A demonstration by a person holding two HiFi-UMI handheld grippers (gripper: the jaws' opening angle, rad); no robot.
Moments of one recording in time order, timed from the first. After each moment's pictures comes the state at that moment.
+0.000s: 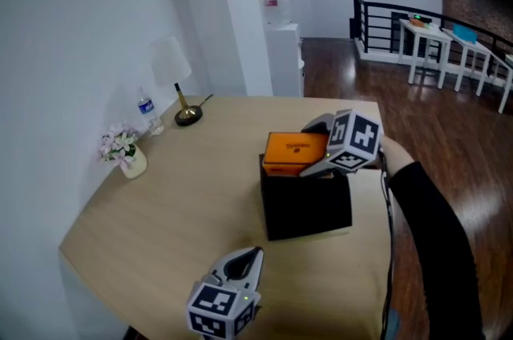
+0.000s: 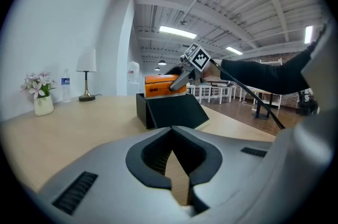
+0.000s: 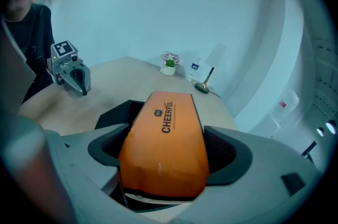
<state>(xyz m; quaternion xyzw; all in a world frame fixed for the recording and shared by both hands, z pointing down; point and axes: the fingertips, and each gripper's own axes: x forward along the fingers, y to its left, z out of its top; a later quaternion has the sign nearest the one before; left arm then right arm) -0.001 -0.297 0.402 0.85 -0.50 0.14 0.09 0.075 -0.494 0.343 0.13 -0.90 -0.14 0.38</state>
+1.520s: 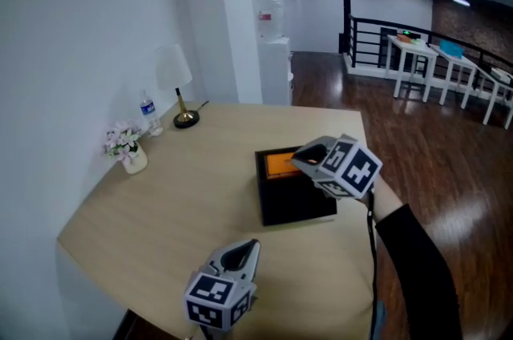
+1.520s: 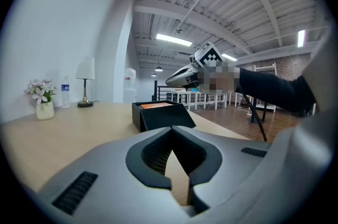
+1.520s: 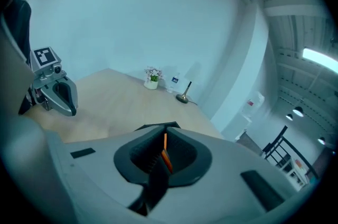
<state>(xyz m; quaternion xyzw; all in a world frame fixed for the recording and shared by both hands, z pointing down) 0.000 -0.253 0.373 0.86 -0.49 0.11 0.08 0.073 -0.408 0.294 0.28 -0.90 -0.14 0.31</state>
